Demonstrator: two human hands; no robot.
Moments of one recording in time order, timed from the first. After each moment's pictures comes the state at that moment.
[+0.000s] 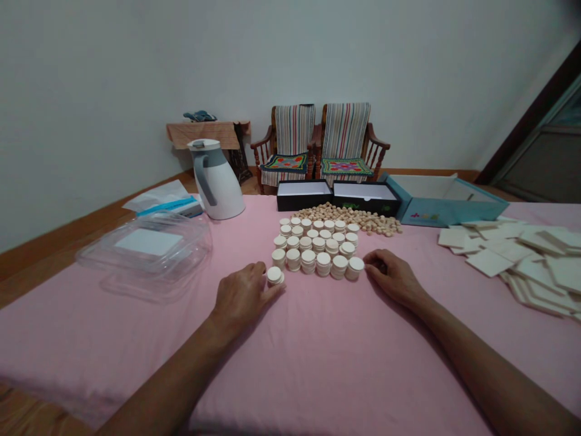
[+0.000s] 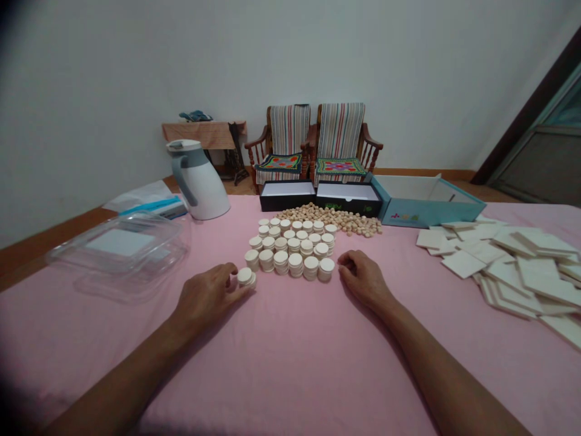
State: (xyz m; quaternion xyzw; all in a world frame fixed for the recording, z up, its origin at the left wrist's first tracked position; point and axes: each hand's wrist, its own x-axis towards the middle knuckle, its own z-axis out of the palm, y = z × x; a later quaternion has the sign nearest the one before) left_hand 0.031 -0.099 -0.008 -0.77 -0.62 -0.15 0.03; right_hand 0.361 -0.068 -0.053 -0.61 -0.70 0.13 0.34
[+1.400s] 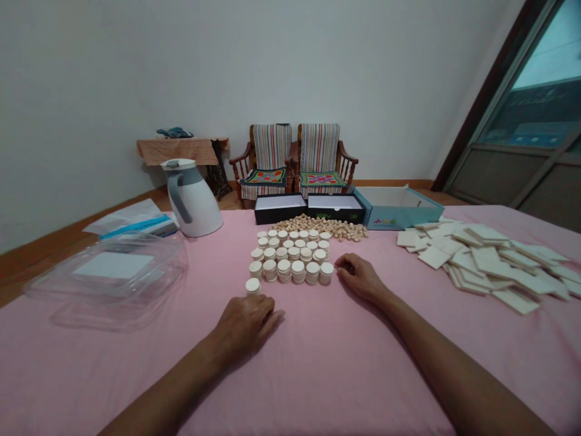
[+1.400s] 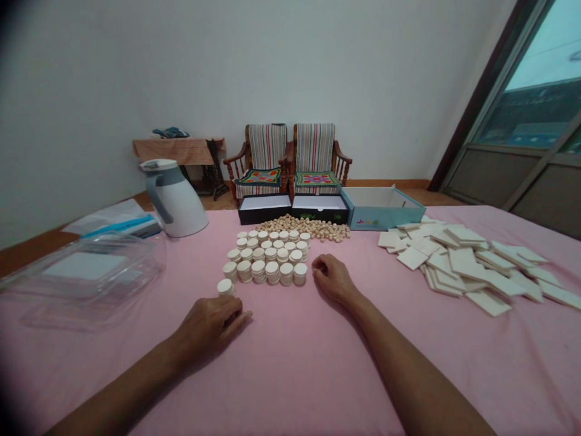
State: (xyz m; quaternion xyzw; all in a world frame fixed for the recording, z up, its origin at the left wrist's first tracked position) left_hand 0.057 -0.112 -0.017 -0.91 -0.40 -0.12 0.03; right_hand 0.360 -0.064 -0.052 -0.59 -0.71 0.14 0.36
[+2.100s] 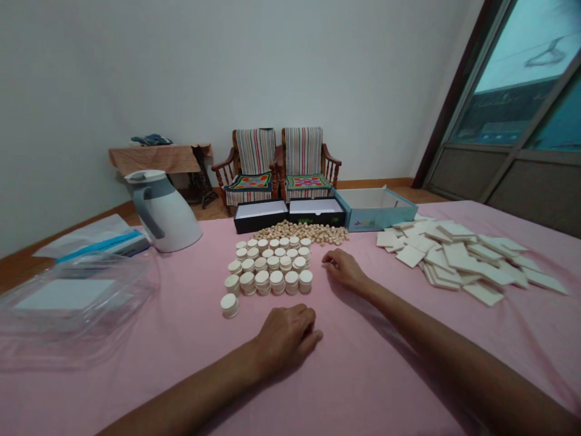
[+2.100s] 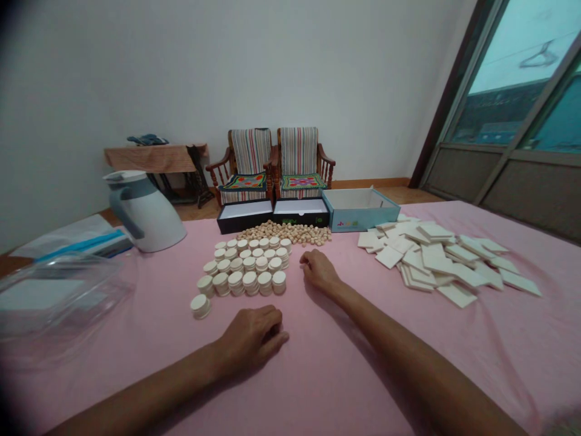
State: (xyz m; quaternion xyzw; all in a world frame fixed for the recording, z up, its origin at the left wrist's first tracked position) left_hand 0.157 -0.113 -0.017 -0.94 -0.32 -0.10 -0.10; right_hand 0.382 -0.035 -0.049 -0.62 -0.71 0.08 0.31
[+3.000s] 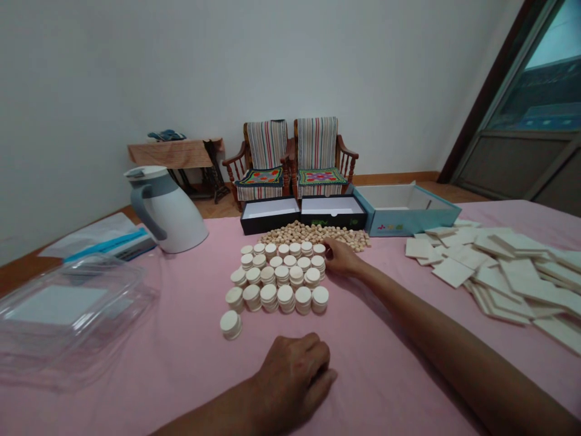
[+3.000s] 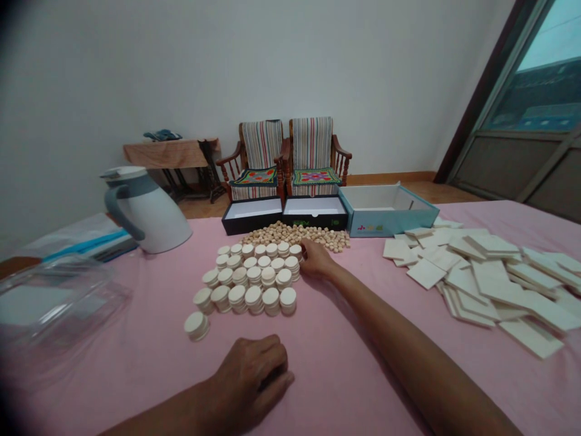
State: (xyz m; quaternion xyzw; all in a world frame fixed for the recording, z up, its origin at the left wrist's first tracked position) left_hand 0.148 -0.111 -0.032 -0.93 -0.30 -0.13 -0.15; right_hand 0.363 0.039 -0.036 -0.59 -0.74 0.14 0.27
